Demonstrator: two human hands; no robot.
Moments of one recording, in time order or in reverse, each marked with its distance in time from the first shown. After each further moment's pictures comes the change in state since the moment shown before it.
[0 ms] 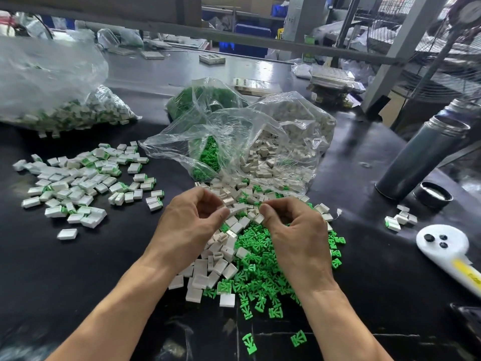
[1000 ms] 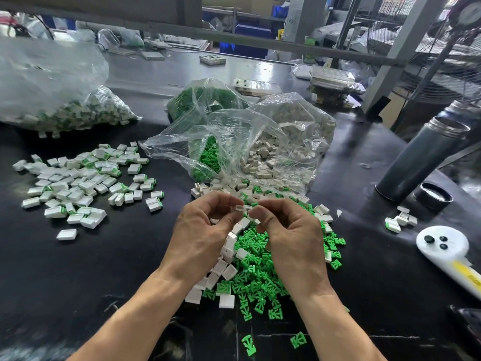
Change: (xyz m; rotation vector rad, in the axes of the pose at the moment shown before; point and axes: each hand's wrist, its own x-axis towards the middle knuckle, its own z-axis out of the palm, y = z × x) left_hand -0.009 0.003 0.025 -0.290 0.003 0.058; right_hand -0.005 0.002 0.009 0.318 -0.068 -0.026
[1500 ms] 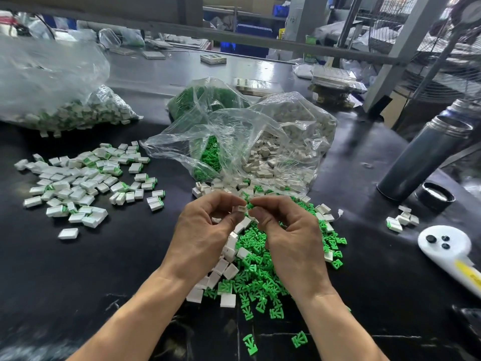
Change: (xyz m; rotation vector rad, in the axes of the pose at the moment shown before) left_hand -0.001 0.003 0.000 0.001 -0.008 0.014; right_hand -0.002 0.000 0.000 -0.004 -0.063 -0.055
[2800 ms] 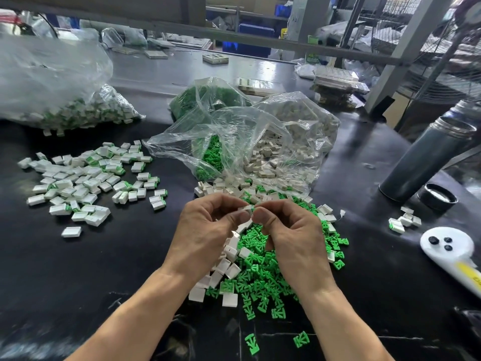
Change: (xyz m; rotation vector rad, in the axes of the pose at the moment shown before) left_hand 0.001 0.003 -0.001 -0.103 -0.004 -0.041; right_hand 0.002 0.000 -0.004 0.034 -0.026 0.131
